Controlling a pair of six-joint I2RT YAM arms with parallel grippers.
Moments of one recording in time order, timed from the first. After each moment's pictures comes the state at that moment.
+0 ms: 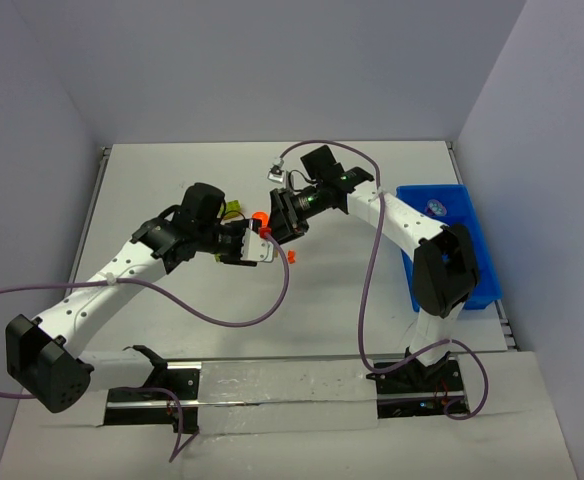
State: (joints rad) left arm -0.64 1.24 1.11 -0.63 0.53 1.06; right arm 0.56 1.81 1.53 -0.66 -1.02 0.37
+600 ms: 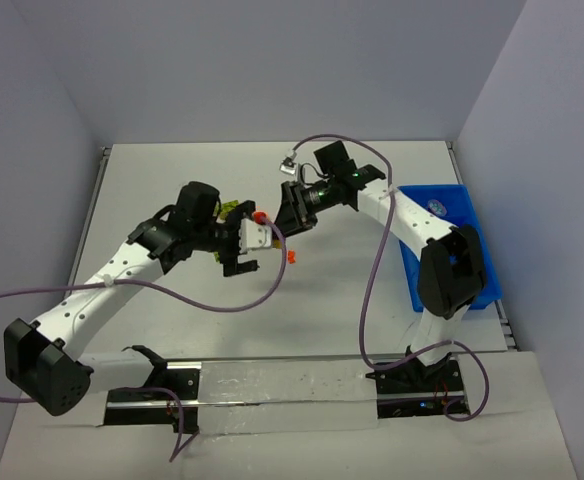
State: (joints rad) left arm -0.63 1.23 1.10 -0.61 0.53 0.91; right arm 0.51 1.78 1.51 -0.63 -1.02 0.35
